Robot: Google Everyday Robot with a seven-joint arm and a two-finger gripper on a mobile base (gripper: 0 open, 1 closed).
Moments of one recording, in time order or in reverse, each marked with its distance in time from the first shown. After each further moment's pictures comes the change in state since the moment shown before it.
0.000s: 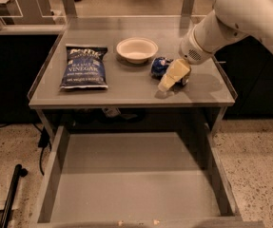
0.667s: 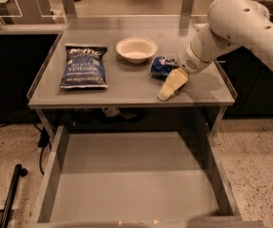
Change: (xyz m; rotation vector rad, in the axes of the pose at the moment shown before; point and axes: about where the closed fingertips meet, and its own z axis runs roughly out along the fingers) arm 0.026 0.005 0.032 -0.045 0.046 0.038
